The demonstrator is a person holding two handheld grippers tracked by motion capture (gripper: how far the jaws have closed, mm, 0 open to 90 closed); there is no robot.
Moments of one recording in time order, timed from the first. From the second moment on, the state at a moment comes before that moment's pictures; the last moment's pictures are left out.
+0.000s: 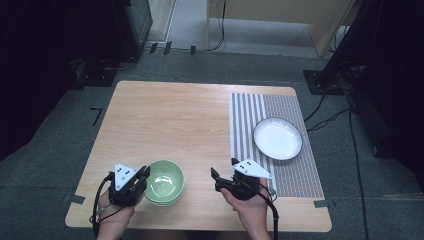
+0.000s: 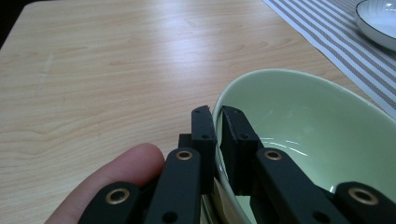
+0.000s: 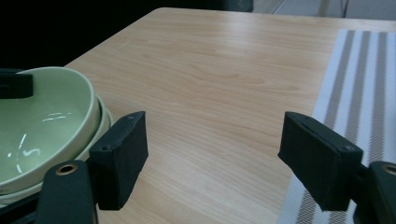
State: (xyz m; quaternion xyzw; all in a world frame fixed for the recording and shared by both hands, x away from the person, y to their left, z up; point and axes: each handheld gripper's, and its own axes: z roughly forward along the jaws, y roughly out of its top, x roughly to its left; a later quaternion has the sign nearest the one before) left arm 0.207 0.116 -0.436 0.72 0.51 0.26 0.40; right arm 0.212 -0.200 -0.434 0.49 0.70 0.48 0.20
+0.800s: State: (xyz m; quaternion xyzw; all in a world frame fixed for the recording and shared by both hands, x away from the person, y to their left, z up) left arm 0.203 0.114 -0.431 0.71 0.49 0.29 0.41; right arm 0.218 -0.137 -0.435 0.44 0.73 0.51 0.16
